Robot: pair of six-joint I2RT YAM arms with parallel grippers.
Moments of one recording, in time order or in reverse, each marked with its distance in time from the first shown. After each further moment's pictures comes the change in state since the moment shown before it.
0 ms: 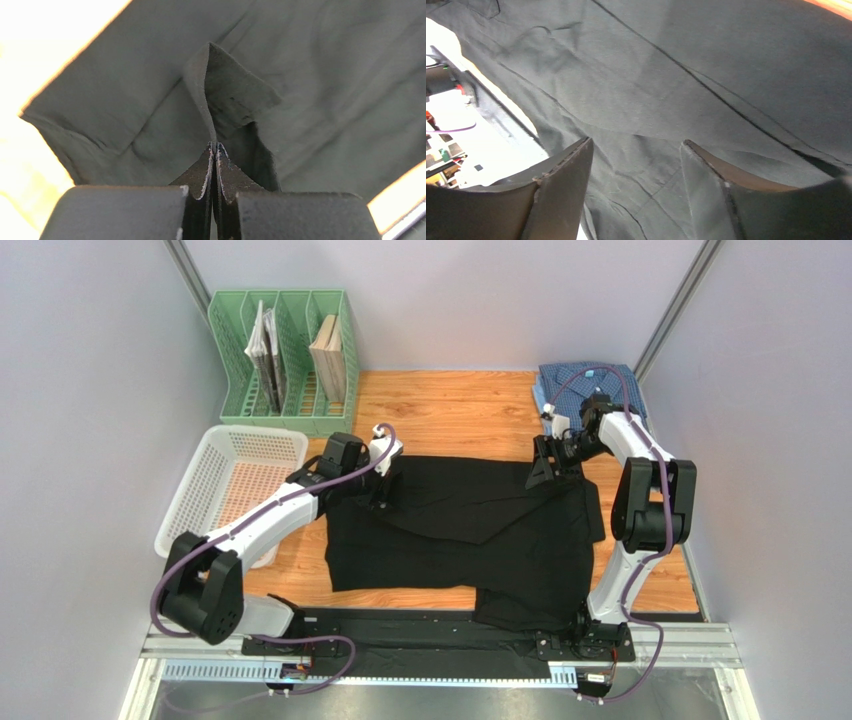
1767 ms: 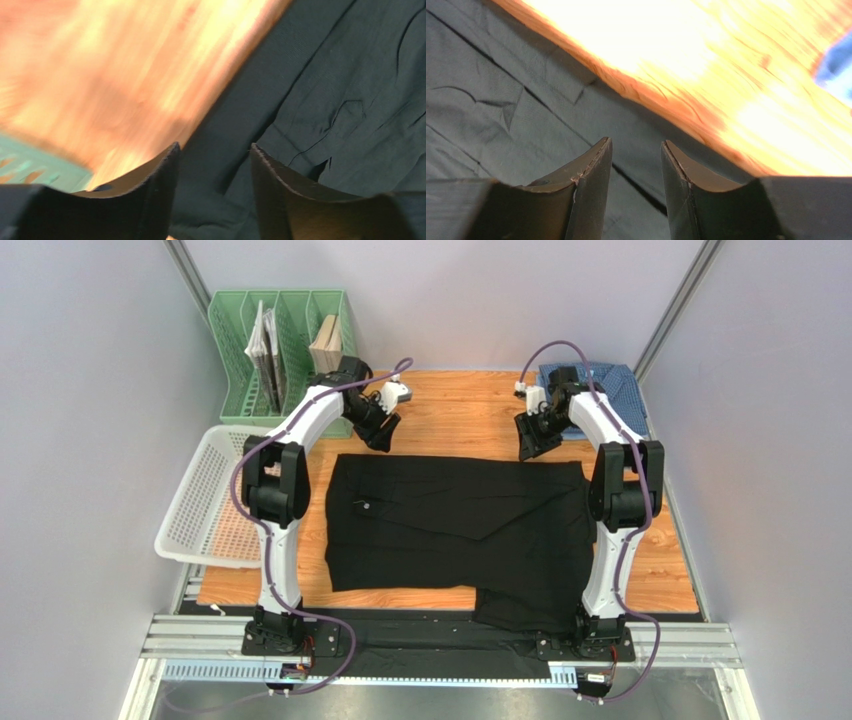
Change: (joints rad) left arm 0.228 0.795 0.962 -0.523 0.270 0.417; right arm 0.128 0.200 0.296 0.122 0.296 0.000
